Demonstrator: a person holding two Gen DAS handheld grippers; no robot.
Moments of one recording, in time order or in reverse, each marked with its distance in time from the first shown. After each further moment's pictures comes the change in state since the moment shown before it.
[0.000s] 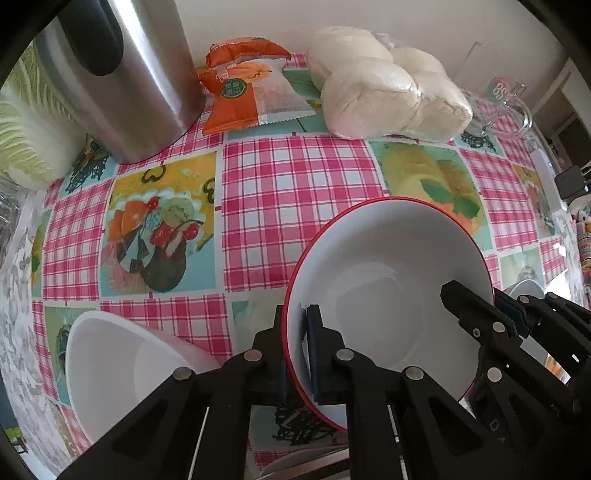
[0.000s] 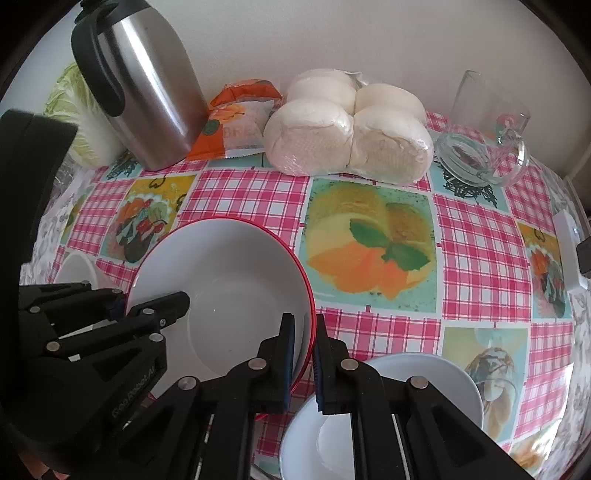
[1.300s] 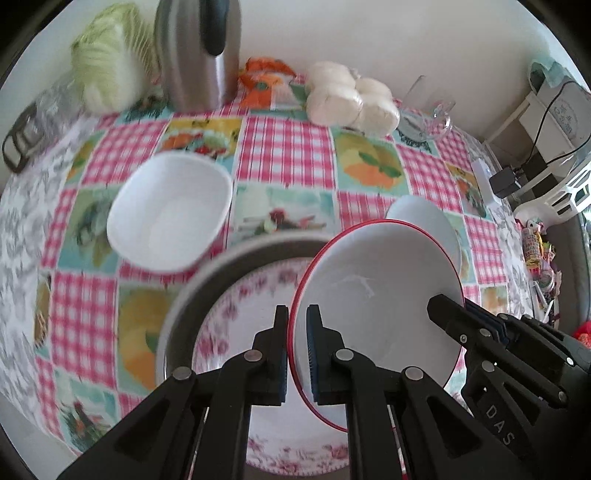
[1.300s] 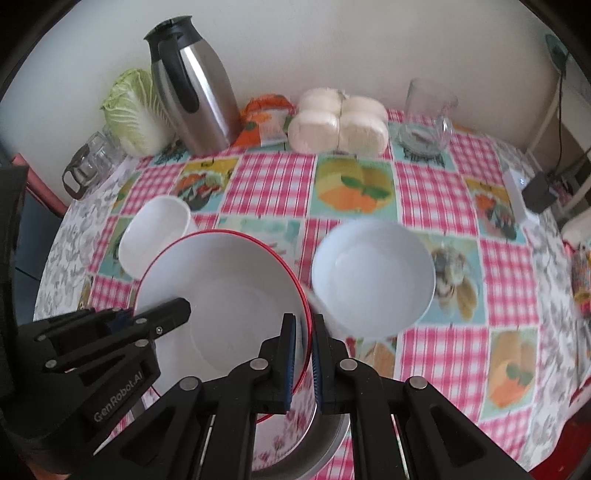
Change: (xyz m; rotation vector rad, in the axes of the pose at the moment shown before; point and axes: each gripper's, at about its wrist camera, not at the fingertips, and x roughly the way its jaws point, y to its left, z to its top) left arm -0.097 -0.001 -0.134 -0.158 -0.083 -0.119; right arm -0.116 0.018 -0.098 0.039 -0.020 0.018
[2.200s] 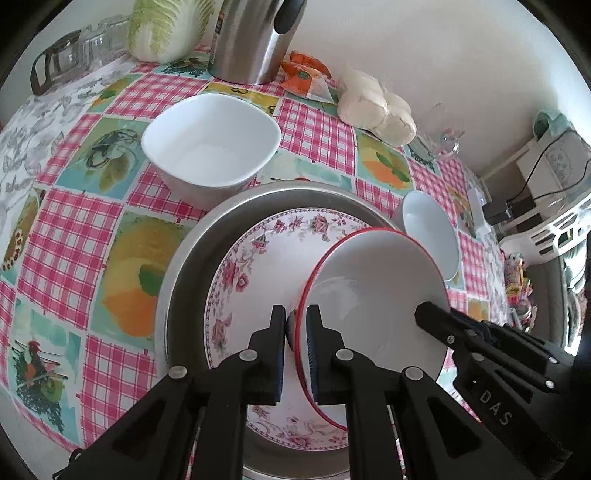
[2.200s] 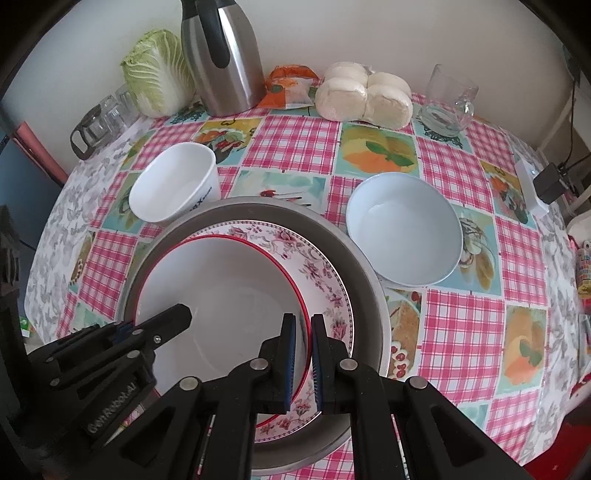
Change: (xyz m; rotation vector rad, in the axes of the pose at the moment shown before) left arm 0.004 0.043 -0.052 -0.171 -0.076 -0.126; right arm 0.013 0.029 -0.037 -0.072 0.059 -0.018
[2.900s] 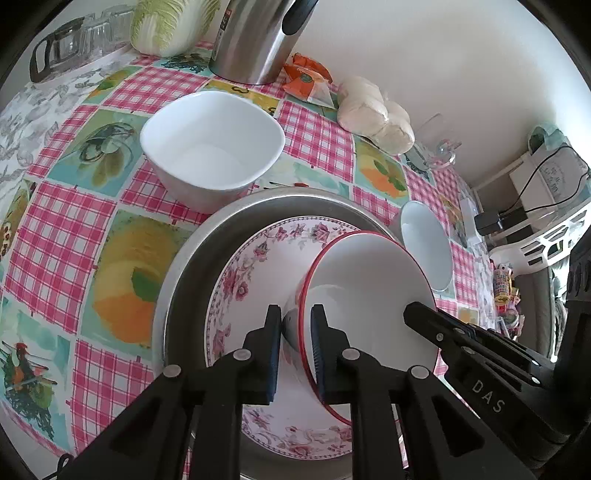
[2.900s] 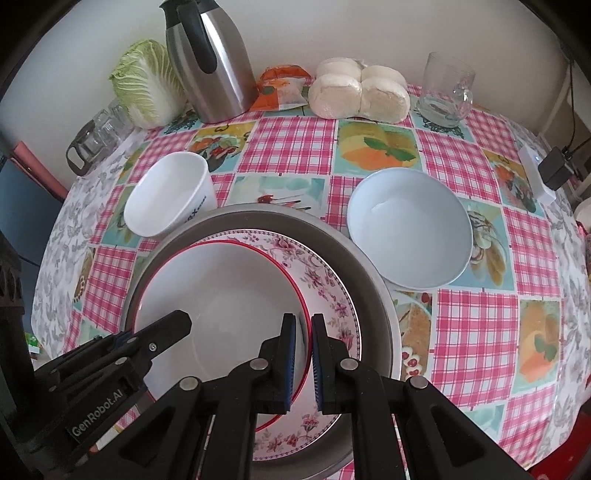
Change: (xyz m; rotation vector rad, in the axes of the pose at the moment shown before) left arm 0.003 0.011 0.003 -0.033 -0.009 -0.059; right arm 0.011 -0.005 0.002 0.058 -0.019 0.035
